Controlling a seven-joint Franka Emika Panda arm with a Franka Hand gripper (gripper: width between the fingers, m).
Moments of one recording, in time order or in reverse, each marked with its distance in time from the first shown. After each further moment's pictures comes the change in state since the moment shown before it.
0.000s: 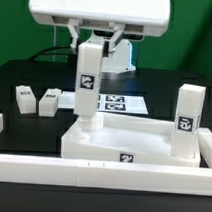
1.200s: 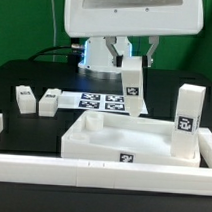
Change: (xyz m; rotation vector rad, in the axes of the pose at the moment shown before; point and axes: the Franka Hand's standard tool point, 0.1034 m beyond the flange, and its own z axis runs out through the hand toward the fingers) arm -0.034 -0.064 -0.007 0.122 -0.446 0.076
